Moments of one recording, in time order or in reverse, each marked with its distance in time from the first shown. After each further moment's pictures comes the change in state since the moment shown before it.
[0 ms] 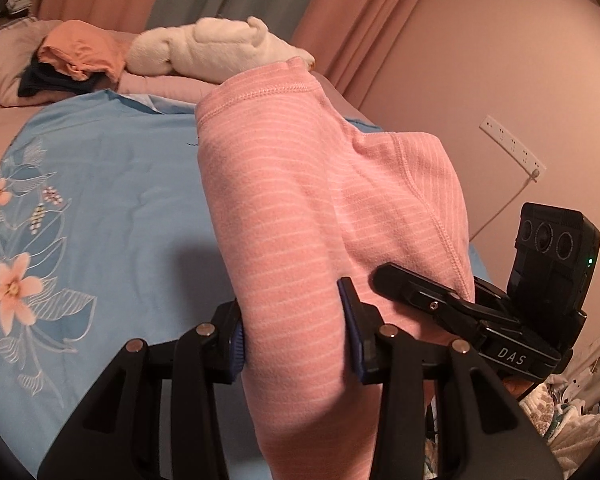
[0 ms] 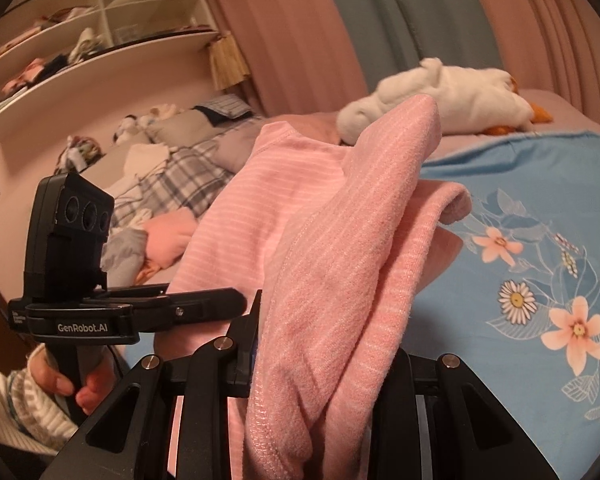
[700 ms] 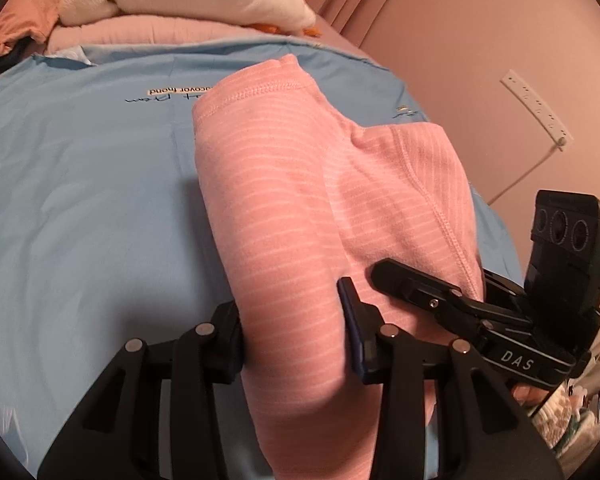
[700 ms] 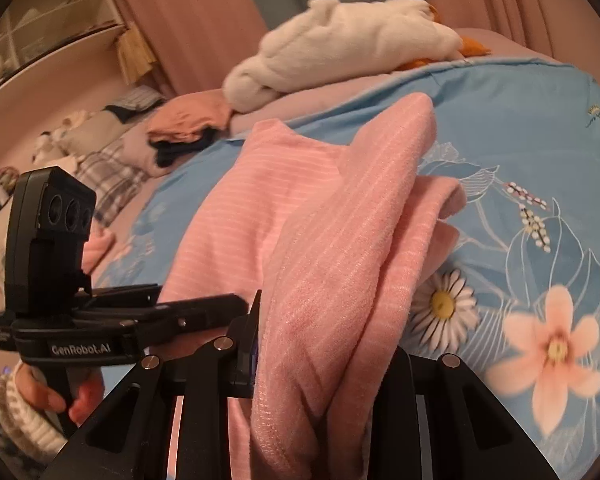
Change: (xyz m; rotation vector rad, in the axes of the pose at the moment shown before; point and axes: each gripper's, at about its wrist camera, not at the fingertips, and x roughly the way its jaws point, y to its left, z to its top) left arm 0.163 0.011 0.038 0.048 0.214 -0.042; right arm 0.048 -0.118 -0.010 0.184 0.107 -0.174
